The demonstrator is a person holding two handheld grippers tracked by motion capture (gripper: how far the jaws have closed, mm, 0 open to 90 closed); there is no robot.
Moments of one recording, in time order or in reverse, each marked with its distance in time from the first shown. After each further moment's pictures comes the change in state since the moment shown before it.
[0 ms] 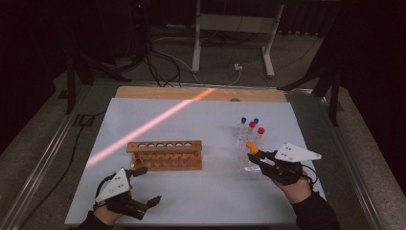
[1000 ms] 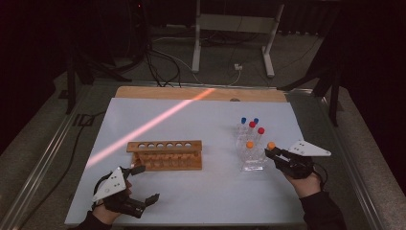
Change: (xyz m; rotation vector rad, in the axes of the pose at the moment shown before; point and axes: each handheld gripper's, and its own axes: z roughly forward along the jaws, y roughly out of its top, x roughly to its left) left arm 0.004 0.000 -0.004 -0.047 0.009 -0.017; right arm -0.048 -0.036 -0.007 0.060 -0.168 0.108
